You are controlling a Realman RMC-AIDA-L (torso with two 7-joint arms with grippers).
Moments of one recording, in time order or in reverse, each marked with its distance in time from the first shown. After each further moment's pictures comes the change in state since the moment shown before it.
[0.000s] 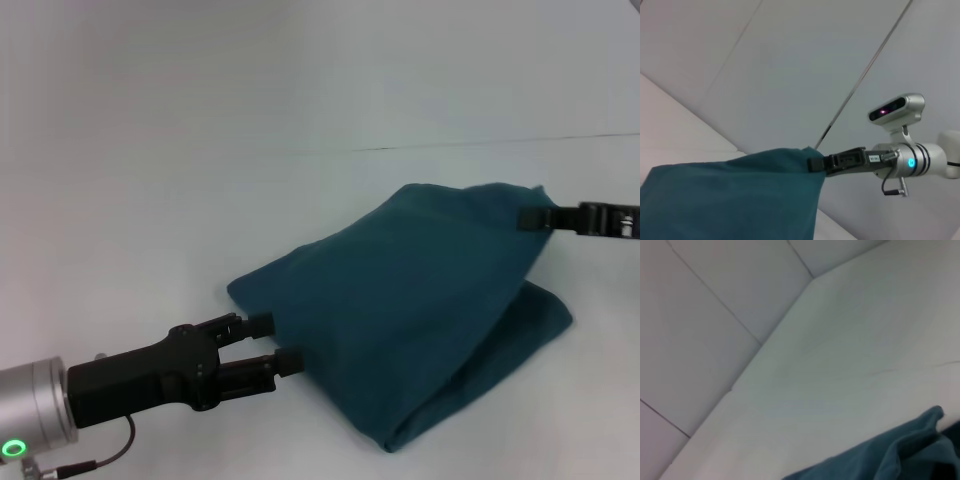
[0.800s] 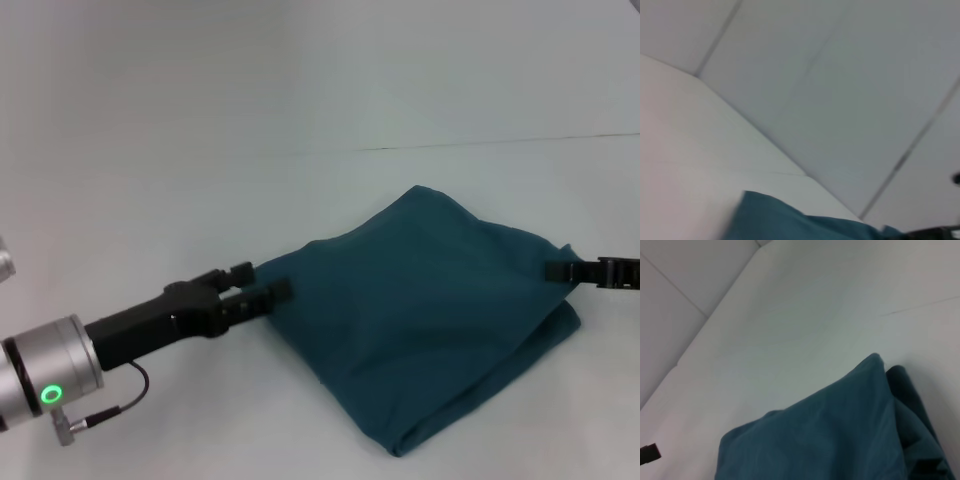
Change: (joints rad) left arm -0.044 -0.015 0.001 -0.059 -0.103 -0.261 -0.027; right arm -0.042 0.004 0.028 0.041 -0.112 0.069 -0.030
